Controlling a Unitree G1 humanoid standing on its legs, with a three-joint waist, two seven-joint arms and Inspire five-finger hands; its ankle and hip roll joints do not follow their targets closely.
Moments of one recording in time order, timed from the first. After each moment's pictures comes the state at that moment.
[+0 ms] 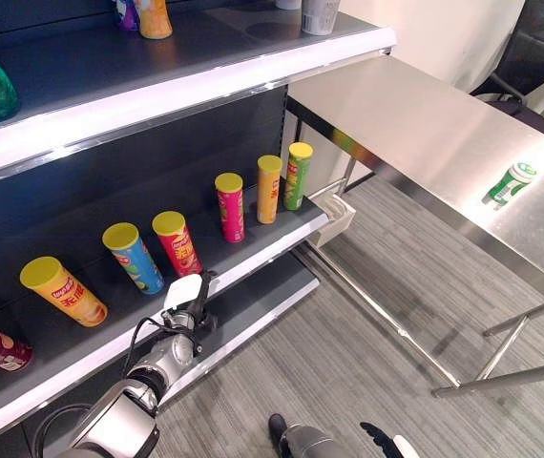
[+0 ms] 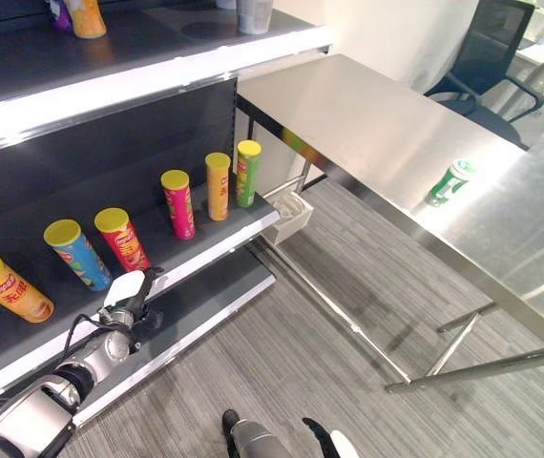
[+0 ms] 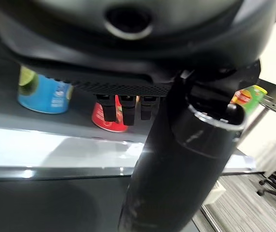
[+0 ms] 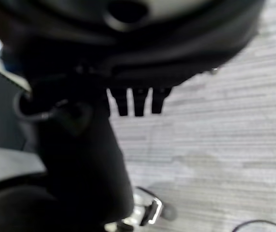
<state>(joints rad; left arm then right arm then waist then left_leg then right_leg) -0.55 0.38 -0.56 1.17 0.33 -0.17 0.46 0.41 -0.44 0.46 0.66 -0.19 -0.30 -0.31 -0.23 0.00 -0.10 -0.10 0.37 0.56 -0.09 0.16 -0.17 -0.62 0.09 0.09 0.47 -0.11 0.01</state>
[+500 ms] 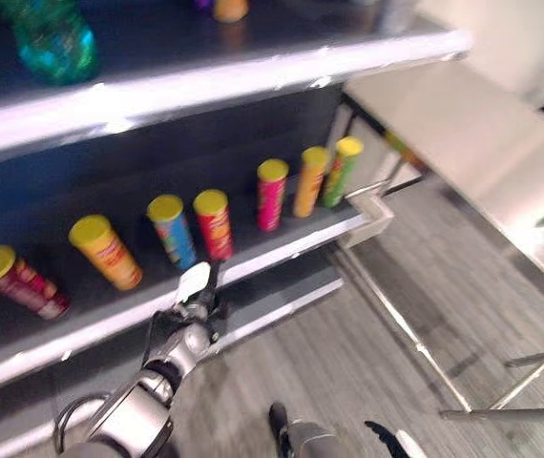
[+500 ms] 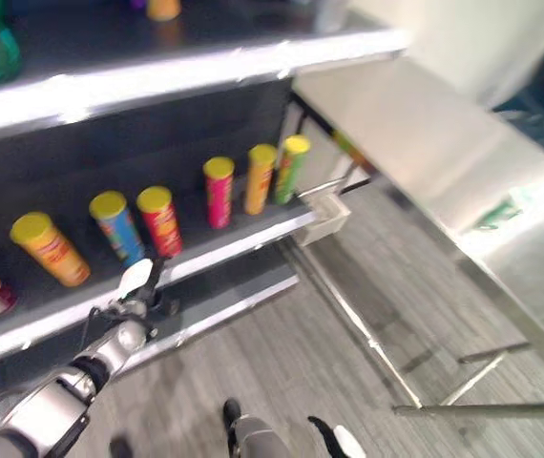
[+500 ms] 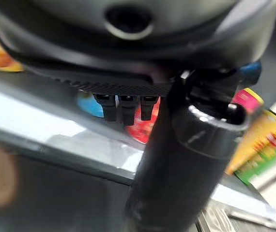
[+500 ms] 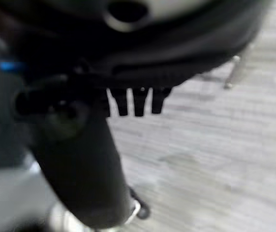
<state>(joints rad) -0.65 0.31 -0.55 1.16 0.22 -0.15 0.49 0.22 -0.44 0.47 0.77 -0.18 -0.27 -0.31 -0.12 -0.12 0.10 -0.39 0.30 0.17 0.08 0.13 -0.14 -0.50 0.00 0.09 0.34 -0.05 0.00</state>
